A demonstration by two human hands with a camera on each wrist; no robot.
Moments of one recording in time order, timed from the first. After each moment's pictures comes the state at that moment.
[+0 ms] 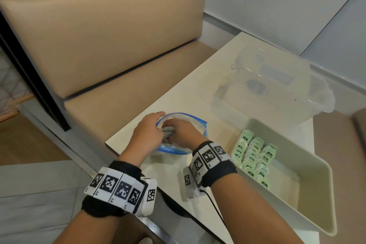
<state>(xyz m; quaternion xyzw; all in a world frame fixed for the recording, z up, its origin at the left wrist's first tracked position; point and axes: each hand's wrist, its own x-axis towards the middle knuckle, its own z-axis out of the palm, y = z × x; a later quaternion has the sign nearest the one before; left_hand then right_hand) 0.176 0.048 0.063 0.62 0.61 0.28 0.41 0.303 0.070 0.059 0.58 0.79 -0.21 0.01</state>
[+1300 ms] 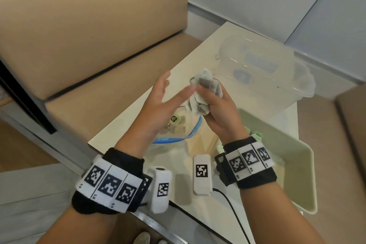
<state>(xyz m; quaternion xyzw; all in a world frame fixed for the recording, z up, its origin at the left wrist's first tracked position) 0.224 0.030 0.139 0.50 0.43 0.45 0.60 0.374 0.037 0.132 0.44 0.40 -0.52 -0.61</state>
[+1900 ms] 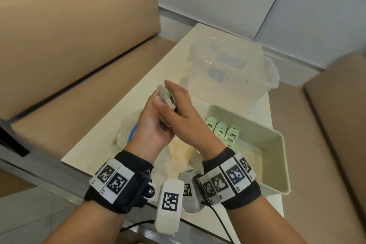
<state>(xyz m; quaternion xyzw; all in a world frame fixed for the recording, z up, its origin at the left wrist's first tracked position) 0.283 0.036 0.129 0.10 0.21 0.41 0.88 0.355 -0.005 0.146 0.60 0.60 -0.31 -0.43</state>
